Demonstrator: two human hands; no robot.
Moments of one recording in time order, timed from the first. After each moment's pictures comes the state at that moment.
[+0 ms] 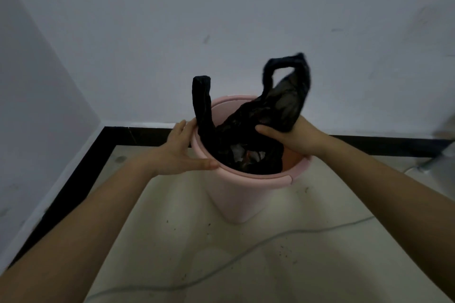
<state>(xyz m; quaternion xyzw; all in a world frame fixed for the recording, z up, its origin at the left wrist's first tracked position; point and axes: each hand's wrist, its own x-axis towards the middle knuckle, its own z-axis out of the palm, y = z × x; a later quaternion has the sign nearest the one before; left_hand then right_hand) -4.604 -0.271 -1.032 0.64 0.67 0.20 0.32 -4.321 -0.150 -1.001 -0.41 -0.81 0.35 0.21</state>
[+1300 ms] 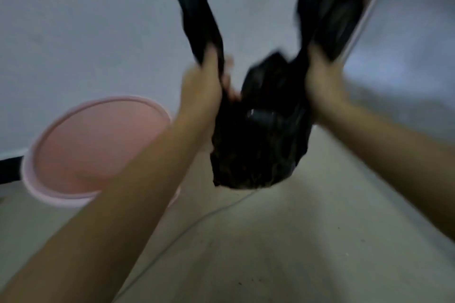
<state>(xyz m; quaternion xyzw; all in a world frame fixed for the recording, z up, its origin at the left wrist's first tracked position) -4.267 -0.178 -0.935 0.39 0.41 0.64 0.52 -4.023 -0.072 -0.983 -0.62 -0.37 0.37 0.58</state>
